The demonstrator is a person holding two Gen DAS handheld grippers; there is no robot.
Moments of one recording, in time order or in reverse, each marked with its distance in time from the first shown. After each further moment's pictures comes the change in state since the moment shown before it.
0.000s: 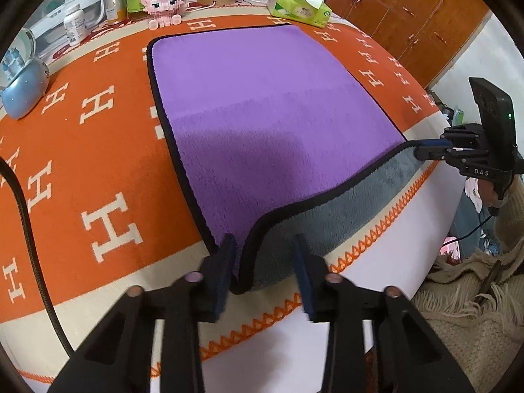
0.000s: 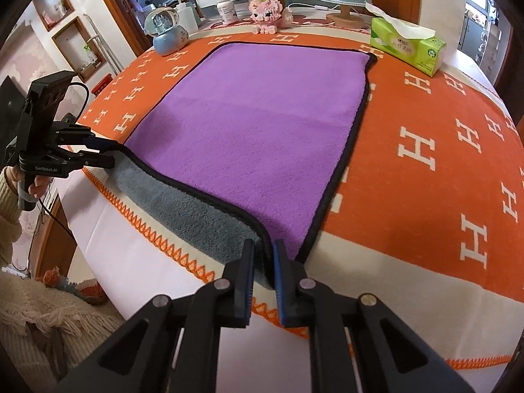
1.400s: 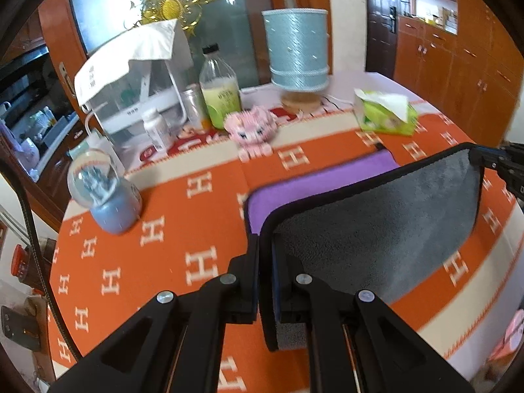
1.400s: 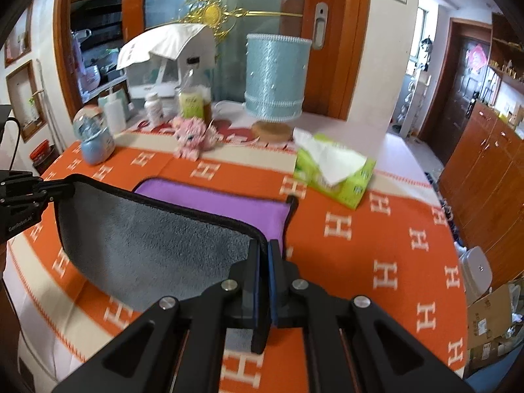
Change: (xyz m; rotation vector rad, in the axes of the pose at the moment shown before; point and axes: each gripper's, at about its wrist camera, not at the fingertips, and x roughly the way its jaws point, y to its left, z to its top) left arm -0.054 0.013 0.149 -0.056 -0.311 0.446; right arm -0.047 -0.023 0.149 0.077 -0.331 -0.355
